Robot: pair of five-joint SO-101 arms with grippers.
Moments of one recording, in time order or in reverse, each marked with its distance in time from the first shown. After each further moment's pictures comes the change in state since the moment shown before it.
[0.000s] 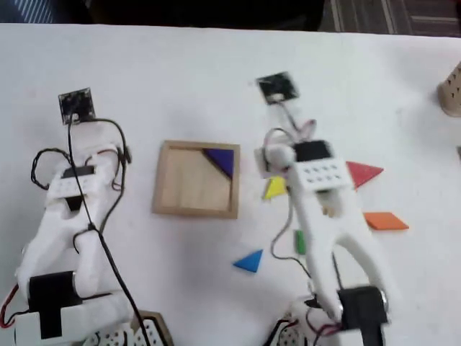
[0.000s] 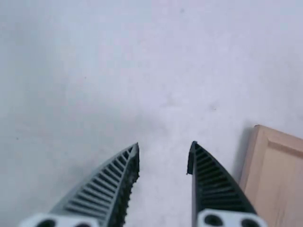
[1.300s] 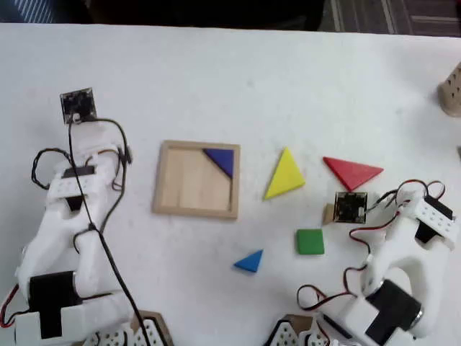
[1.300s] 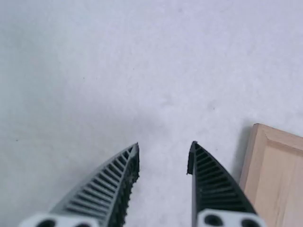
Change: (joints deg) left arm 0.2 0.0 0.0 0.0 -0.5; right arm 47.8 6.9 14.3 -7.2 111.6
